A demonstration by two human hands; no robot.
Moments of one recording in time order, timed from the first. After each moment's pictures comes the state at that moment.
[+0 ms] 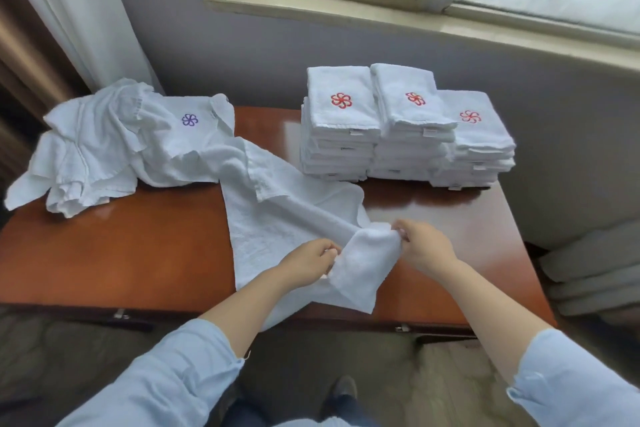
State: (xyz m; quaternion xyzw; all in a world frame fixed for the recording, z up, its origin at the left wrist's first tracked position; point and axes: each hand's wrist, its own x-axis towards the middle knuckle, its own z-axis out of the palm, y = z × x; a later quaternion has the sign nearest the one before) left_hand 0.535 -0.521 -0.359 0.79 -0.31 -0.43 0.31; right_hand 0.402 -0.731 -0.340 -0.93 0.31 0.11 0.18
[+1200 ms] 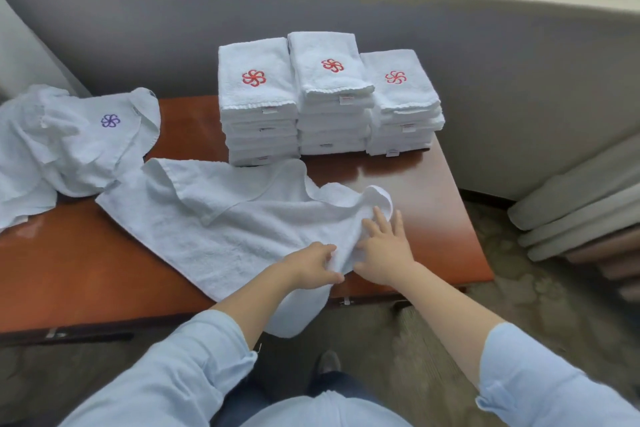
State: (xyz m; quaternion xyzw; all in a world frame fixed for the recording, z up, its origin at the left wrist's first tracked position) left_hand 0.442 -0.622 -0.385 0.78 -0.44 -0.44 0.08; right_hand 0.318 -0.758 -0.381 -0.95 0.22 0.24 0.05
